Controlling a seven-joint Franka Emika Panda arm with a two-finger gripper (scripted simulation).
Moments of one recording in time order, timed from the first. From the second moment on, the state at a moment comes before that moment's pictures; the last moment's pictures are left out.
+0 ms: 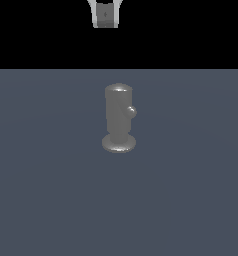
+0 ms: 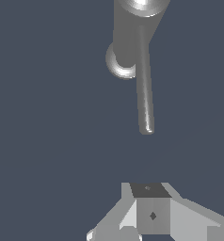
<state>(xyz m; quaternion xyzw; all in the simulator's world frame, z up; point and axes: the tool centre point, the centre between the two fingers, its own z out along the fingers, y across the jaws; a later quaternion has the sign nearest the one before) -0.214 0.015 0.348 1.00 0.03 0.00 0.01</state>
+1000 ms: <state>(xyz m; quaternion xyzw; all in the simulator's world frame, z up) -0.175 0.030 0.229 1.00 0.04 0.00 0.00</state>
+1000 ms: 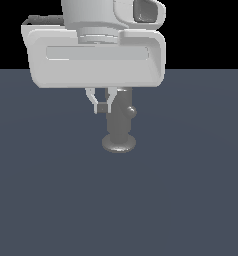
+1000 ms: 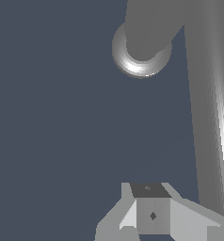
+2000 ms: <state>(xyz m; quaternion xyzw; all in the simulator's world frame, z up) -0.161 -0.008 0.226 1.00 0.05 0.00 0.00</state>
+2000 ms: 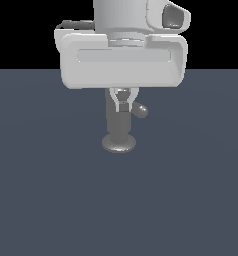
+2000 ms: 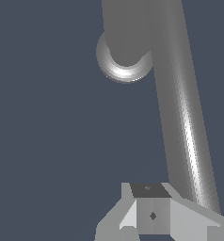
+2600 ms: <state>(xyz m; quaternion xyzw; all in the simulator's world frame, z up) -0.139 -0.070 0.234 1.00 0.05 0.01 0.00</state>
